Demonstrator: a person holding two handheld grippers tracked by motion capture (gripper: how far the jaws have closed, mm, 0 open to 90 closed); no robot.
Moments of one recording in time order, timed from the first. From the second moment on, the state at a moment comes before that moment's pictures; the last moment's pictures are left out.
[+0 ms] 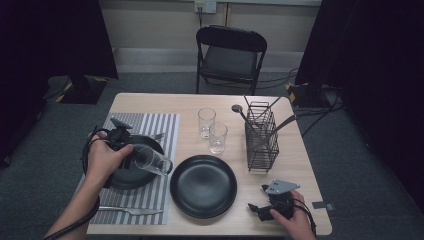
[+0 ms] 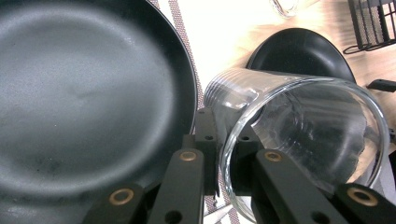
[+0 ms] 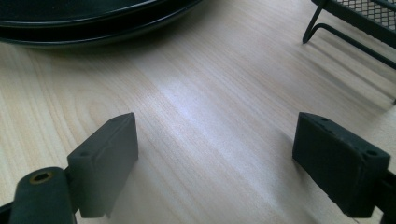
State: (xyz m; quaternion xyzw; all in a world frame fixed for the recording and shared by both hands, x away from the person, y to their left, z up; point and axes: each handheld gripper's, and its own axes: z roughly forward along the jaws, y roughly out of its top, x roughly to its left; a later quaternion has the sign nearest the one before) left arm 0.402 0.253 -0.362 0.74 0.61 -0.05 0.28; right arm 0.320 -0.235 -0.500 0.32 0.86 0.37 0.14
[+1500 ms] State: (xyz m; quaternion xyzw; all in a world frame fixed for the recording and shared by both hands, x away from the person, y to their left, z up) left arm 0.381 0.265 -0.362 0.75 0.60 -0.05 0.28; right arm 0.320 -0.235 -0.500 0.32 0.86 0.37 0.14
